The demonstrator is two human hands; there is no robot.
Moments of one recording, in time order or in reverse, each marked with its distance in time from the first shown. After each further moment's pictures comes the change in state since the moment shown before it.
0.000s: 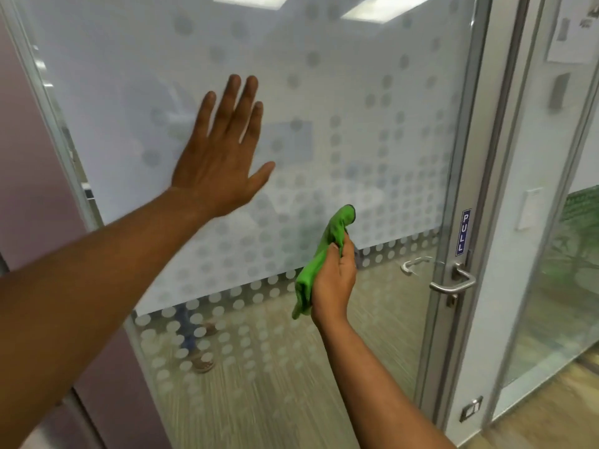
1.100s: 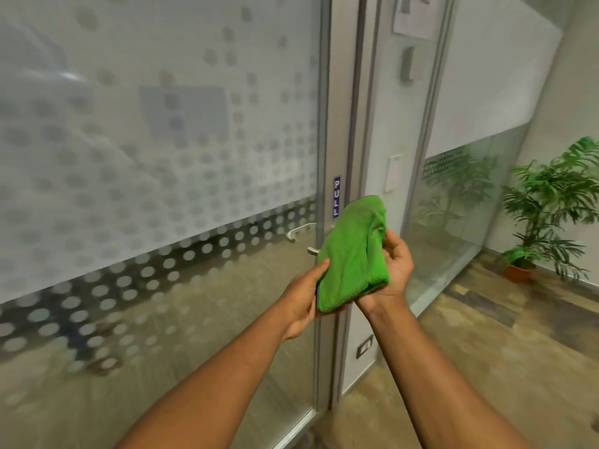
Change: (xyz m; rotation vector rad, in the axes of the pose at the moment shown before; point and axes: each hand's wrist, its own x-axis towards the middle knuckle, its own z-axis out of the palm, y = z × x) left_hand -0.034 0.420 -0.001 -2.417 -1.169 -1.085; right_hand 0.081 -0.091 -0.289 0.625 -0.001 0.268
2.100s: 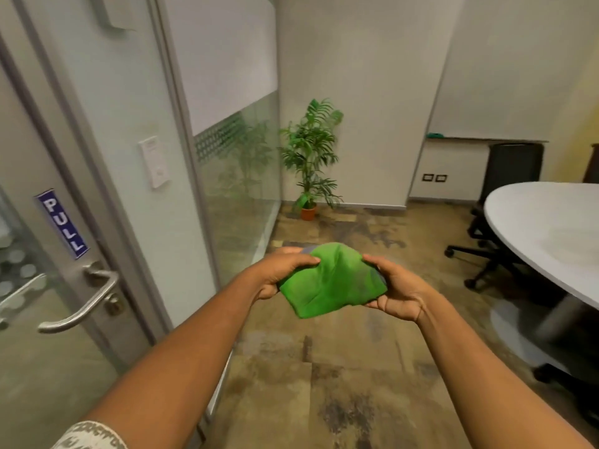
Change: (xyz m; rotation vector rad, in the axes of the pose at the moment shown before) left_hand 0.185 -0.081 0.258 0.524 -0.704 -0.198; right_hand -0.076 -0.268 -0.236 -0.456 0.623 0.120
